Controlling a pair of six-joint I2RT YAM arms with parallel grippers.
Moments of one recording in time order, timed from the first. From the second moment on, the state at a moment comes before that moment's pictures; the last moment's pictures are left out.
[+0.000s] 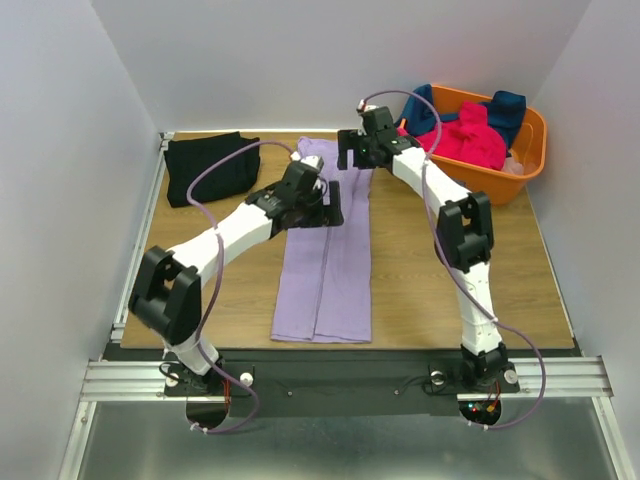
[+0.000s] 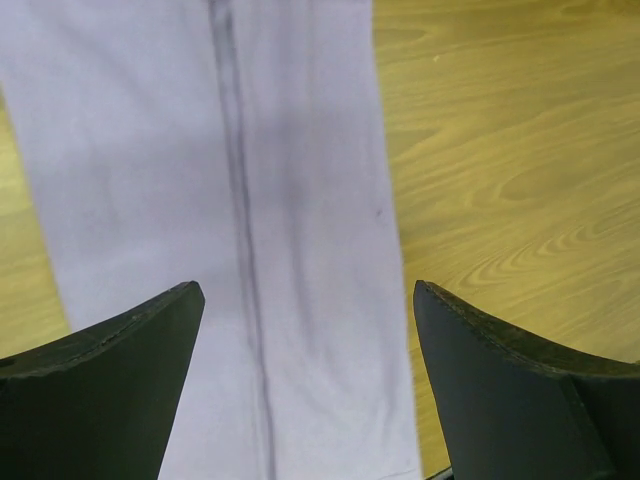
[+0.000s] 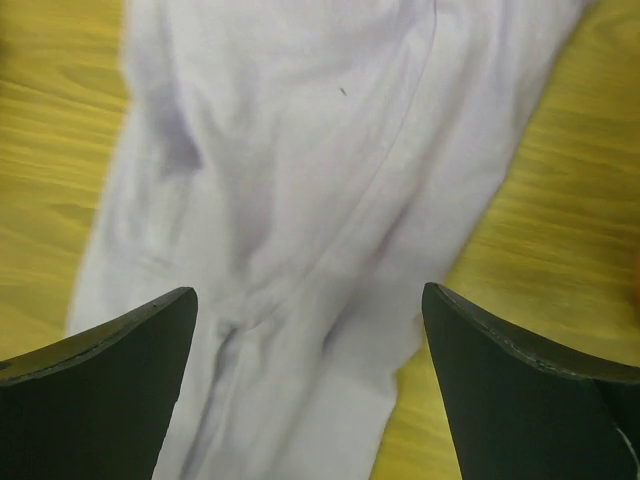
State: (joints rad) left arm -0.63 1.67 1.33 -0.41 0.02 -0.56; right arm 0.40 2.37 2.16 -0.51 0.01 0.26
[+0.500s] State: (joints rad) left arm -0.77 1.50 0.93 -0.39 -0.05 -0.57; right arm 0.52 2.07 1.71 -0.47 -0.09 0.30
